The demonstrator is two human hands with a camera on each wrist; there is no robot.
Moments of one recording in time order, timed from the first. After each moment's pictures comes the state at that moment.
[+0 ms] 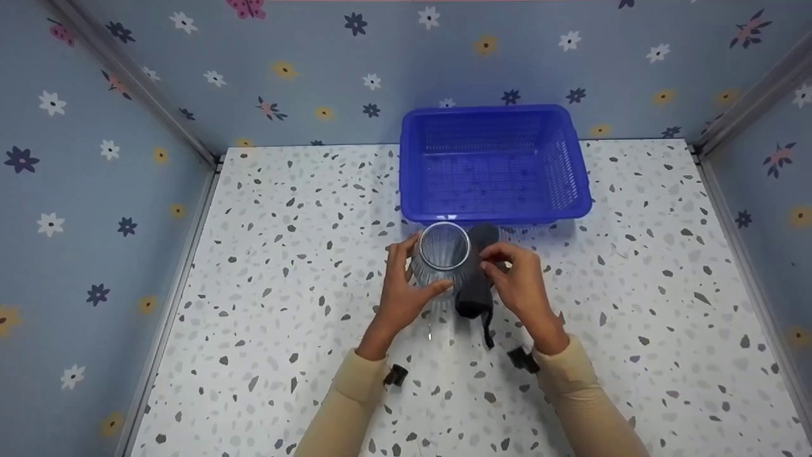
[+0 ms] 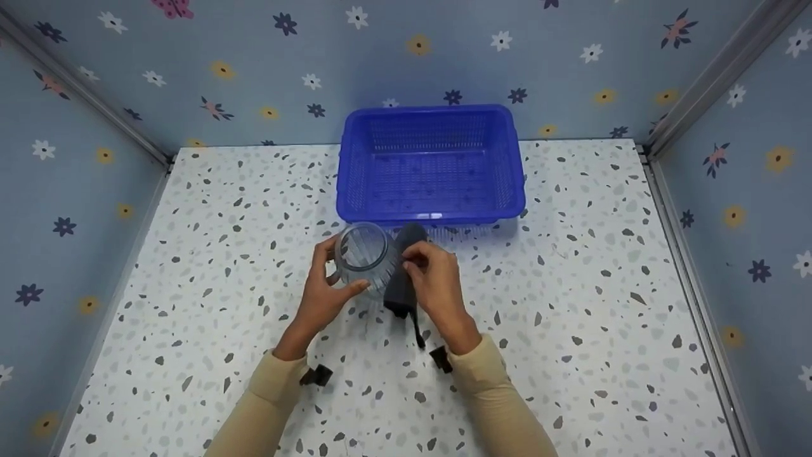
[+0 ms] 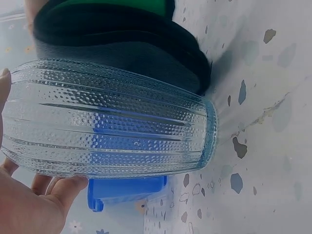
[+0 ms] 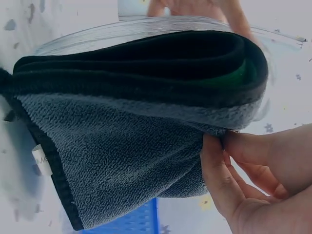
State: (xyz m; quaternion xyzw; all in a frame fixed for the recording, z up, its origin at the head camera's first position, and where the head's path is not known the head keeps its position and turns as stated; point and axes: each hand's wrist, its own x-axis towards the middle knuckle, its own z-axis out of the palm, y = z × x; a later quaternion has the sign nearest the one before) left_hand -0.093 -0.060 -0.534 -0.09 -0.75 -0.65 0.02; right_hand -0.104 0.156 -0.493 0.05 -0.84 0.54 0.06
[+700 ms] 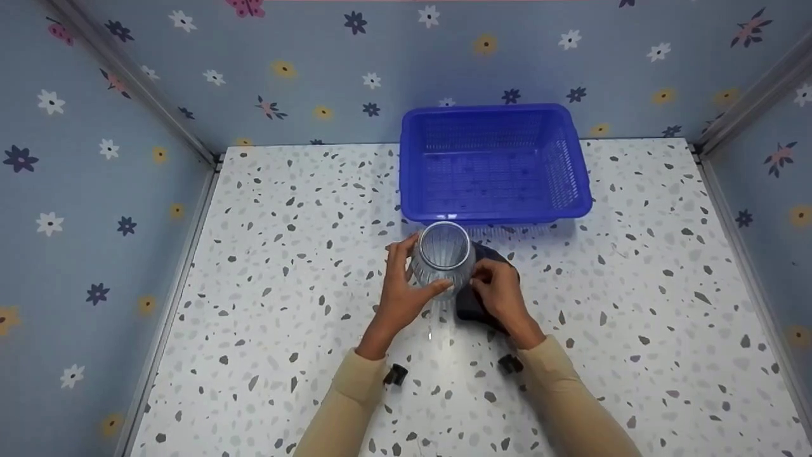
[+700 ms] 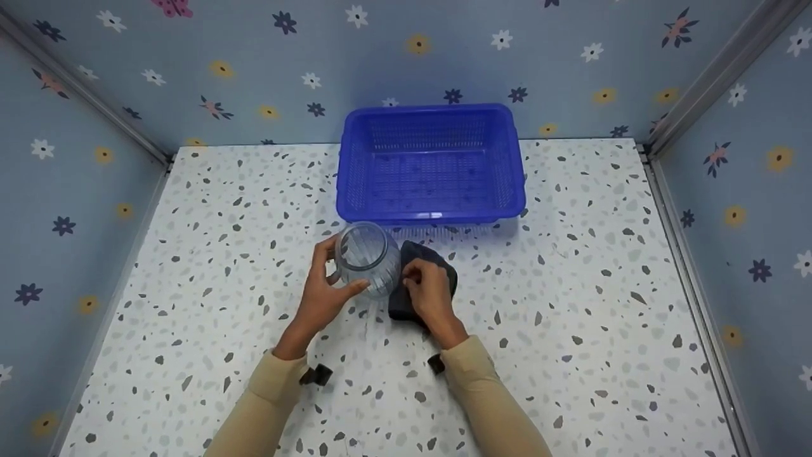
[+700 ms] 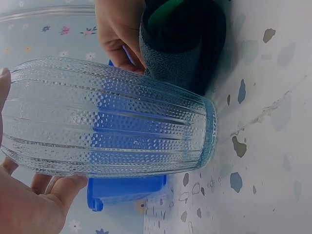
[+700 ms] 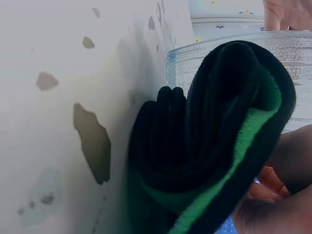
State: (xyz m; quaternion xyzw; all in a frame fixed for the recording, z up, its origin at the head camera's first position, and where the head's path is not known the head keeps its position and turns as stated) left_hand -0.092 -0.060 -0.534 -0.09 -0.76 -0.65 0.02; right_hand -0.114 0.152 -0.571 0.06 -0.88 0.48 0.02
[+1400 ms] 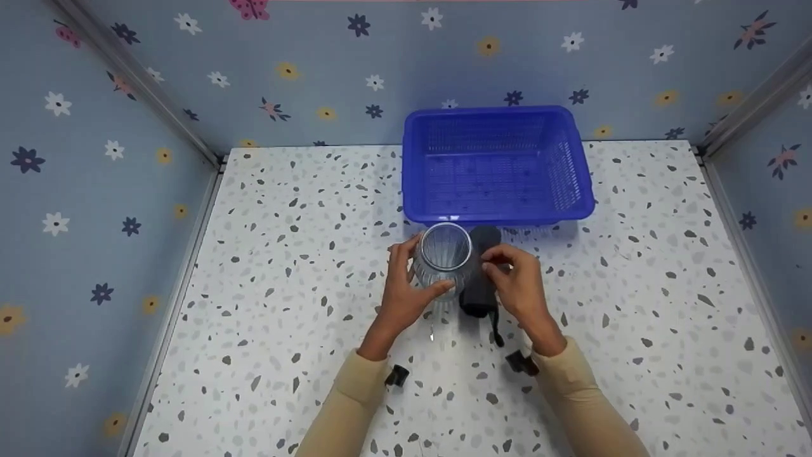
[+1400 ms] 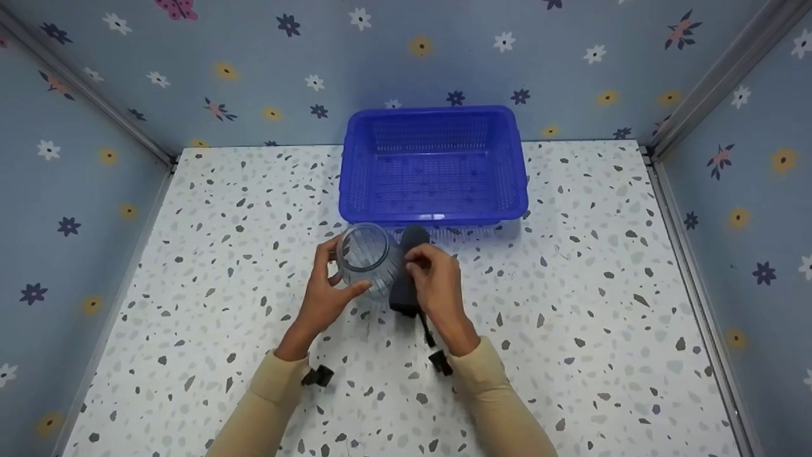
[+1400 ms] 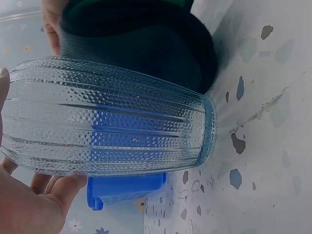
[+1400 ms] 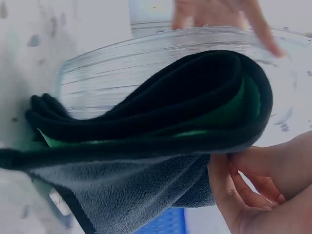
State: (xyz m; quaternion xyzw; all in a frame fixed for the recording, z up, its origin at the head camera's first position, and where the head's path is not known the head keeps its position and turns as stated) left_hand -0.092 -0.061 -0.532 -0.09 -0.76 -0.64 0.01; right_hand -0.102 0.154 -0.501 0.04 -0.83 0.55 0.07
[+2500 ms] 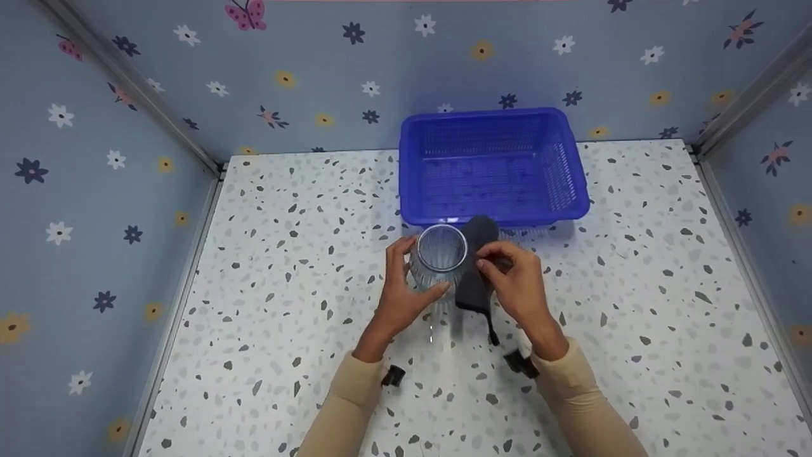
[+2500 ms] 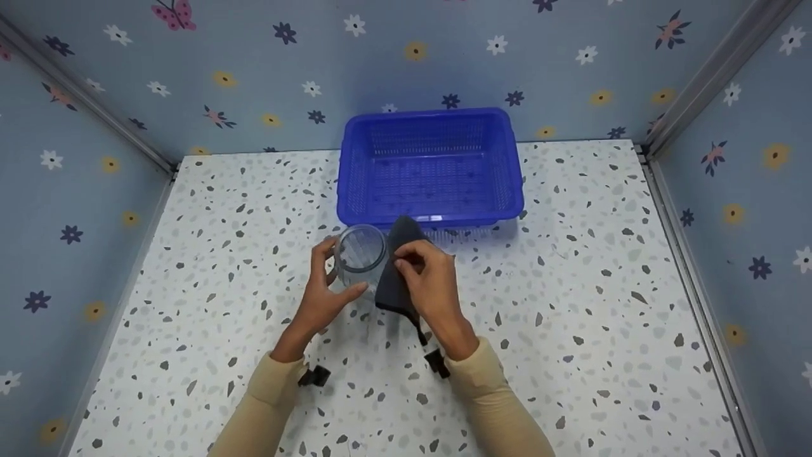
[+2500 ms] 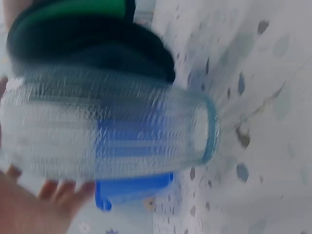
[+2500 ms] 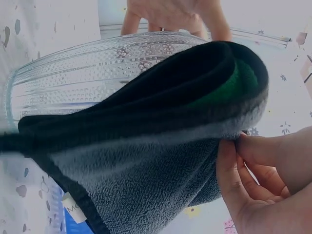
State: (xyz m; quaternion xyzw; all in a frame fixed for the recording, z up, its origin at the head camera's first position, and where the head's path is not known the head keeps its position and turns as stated) left_hand -0.093 -0.061 -0.531 -0.11 -0.76 -0.63 0.04; right_hand -0.095 0.150 -0.478 0.07 -0.80 0.59 0.10
